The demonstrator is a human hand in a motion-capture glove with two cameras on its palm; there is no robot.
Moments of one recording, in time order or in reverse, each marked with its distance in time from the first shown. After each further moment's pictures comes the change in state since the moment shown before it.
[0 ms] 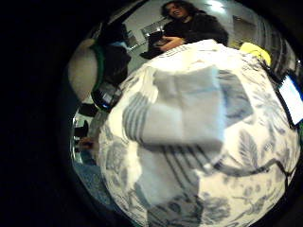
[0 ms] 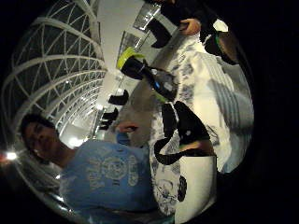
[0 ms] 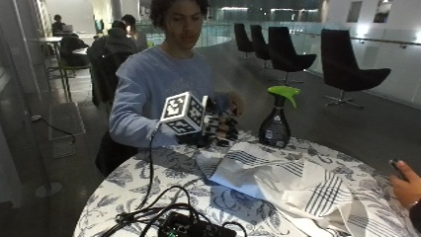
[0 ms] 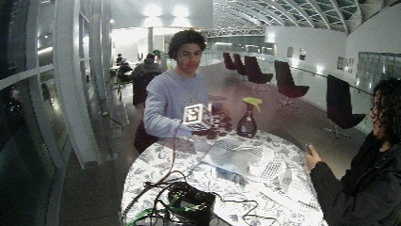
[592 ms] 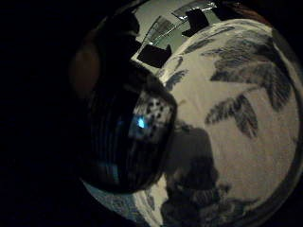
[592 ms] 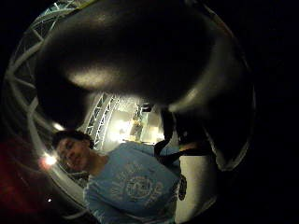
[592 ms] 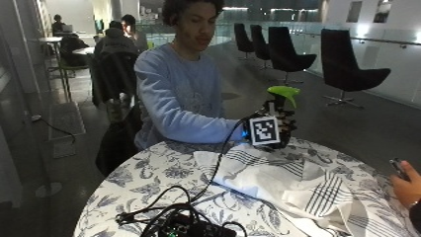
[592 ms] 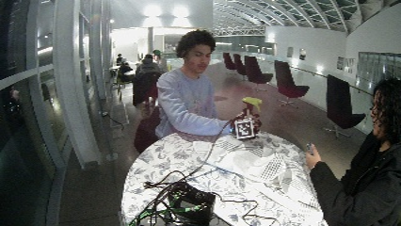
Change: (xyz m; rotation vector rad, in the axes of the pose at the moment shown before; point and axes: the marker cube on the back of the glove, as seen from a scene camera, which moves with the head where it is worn) arm -0.108 -0.128 0.200 -0.269 -0.621 -0.056
